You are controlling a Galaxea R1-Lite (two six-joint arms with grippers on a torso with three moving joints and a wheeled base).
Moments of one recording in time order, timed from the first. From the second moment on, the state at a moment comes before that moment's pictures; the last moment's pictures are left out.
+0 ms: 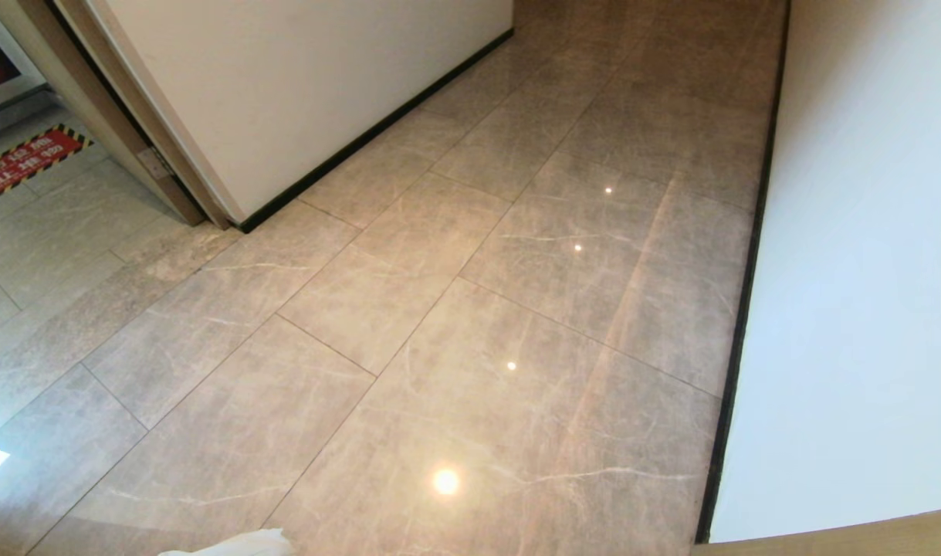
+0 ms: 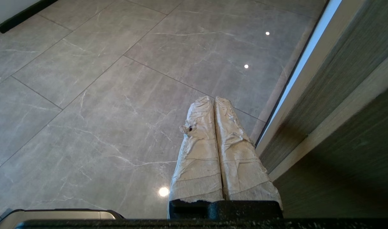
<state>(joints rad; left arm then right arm) 0.01 0.00 0.00 0.01 0.00 0.05 0.00 0.00 0.00 -0.09 0.01 -0.01</state>
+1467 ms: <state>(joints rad) 0.01 0.00 0.00 0.01 -0.01 0.06 0.00 0.00 0.00 -0.09 0.00 -0.01</state>
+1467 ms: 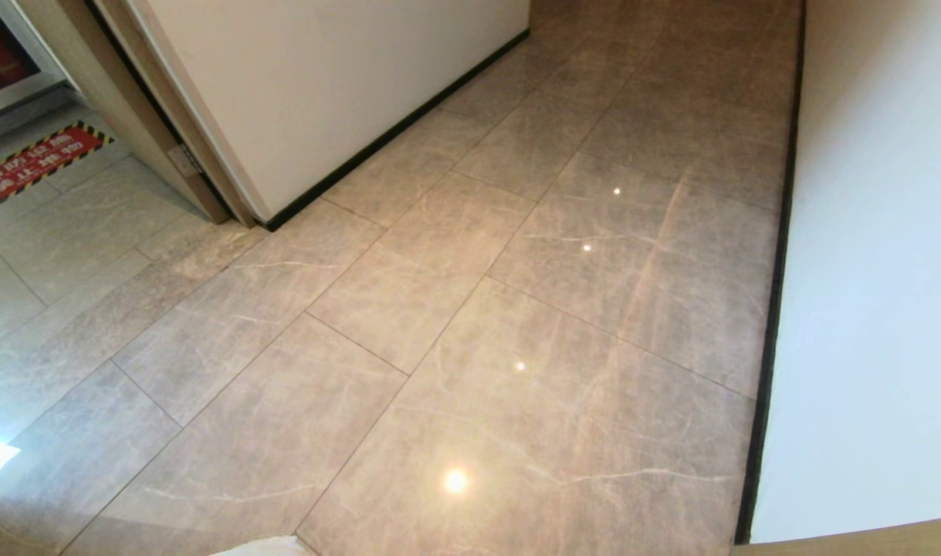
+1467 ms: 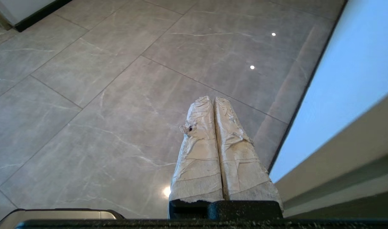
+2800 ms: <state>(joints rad) 0.01 0.00 0.00 0.01 0.00 0.03 0.00 0.00 0.00 -0.09 0.01 -0.01</state>
